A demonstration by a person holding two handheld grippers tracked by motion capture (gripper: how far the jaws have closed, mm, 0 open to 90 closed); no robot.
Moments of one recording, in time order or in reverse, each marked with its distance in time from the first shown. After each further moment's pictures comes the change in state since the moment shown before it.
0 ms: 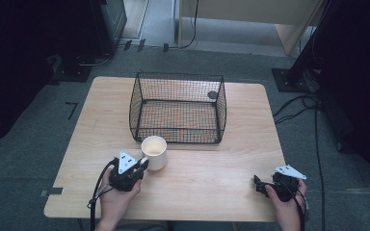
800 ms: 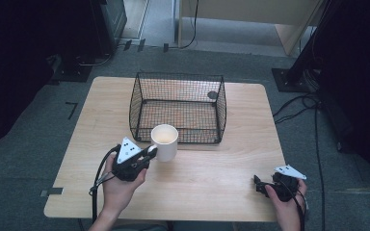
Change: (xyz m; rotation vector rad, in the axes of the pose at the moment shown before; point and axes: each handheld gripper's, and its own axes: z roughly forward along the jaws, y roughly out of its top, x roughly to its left) left arm -0.010 0.052 -0.018 -0.110 -0.104 0.031; right arm 0.000 0.000 0.000 0.000 0.000 0.000
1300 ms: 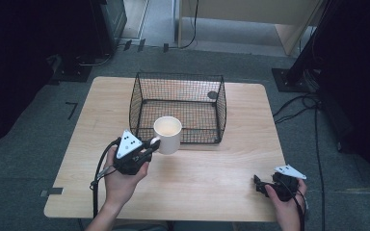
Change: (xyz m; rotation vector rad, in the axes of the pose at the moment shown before) left arm -0.003 0.025 -0.004 -0.075 -0.009 0.019; right arm 0.000 0.000 0.000 0.000 -0.002 0.001
